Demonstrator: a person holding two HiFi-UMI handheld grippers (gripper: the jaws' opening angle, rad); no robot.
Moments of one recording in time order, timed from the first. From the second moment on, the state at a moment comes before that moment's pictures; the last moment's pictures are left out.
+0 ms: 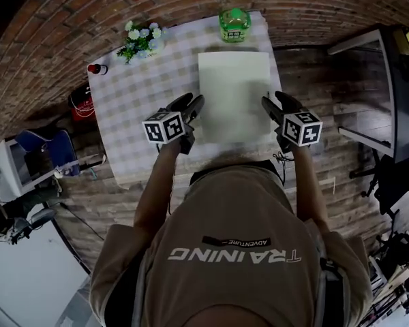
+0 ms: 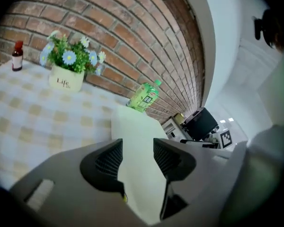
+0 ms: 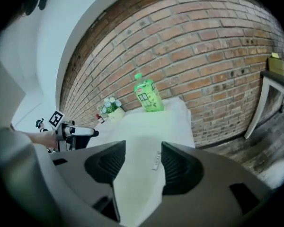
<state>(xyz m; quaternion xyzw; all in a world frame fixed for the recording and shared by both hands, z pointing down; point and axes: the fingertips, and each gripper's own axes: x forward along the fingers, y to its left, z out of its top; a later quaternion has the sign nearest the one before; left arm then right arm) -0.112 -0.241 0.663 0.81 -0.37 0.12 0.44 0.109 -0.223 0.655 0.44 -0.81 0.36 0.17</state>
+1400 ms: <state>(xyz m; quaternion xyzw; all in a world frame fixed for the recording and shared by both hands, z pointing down) -0.079 -0.238 0.741 0.74 -0.28 0.14 0.60 0.096 -0.221 0.747 0.31 -0.74 0.57 0.19</state>
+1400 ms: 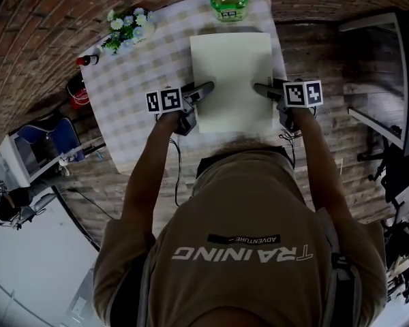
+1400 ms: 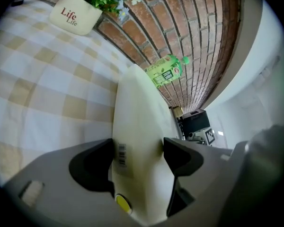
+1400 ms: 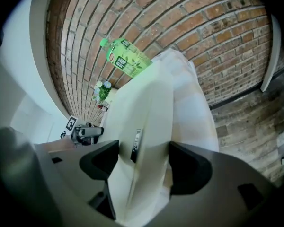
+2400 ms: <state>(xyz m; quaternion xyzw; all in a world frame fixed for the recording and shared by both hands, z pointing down) -0.088 -0.238 0.620 0.83 -0.34 0.09 0.43 0.088 -0.239 0.619 0.33 -0.84 0.41 0.15</state>
